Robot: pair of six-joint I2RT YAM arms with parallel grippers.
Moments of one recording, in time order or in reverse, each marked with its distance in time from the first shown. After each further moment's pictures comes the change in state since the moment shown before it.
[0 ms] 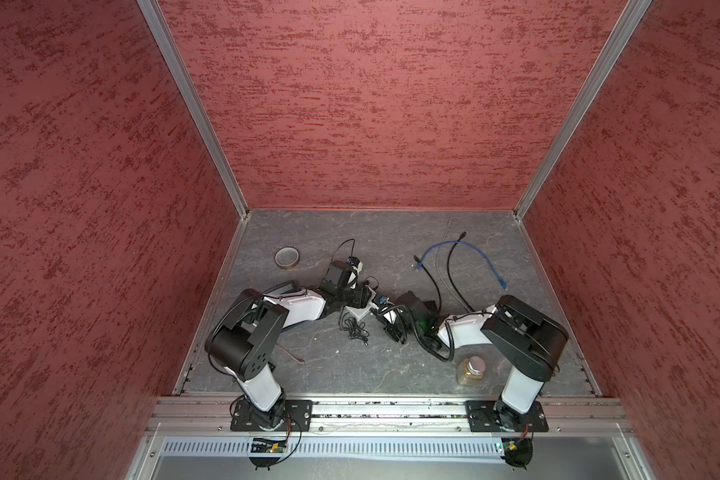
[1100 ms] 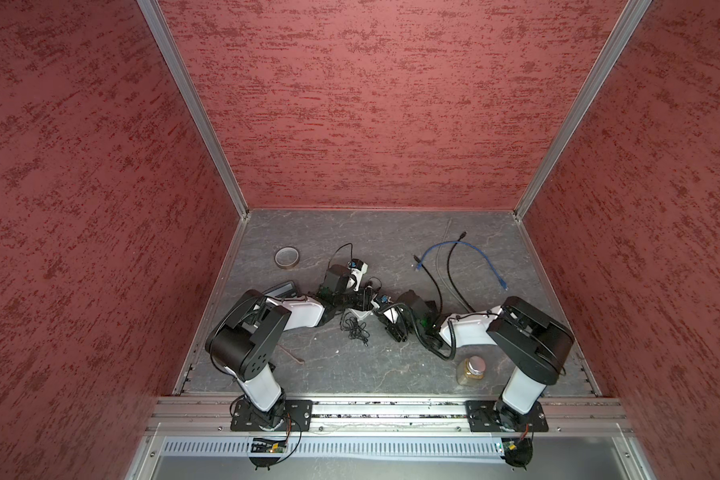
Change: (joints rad) left arm -0.014 -0.012 -0.090 0.241 0.201 -0.111; right arm -0.005 -0.029 0.009 -0.077 -0.007 0.032
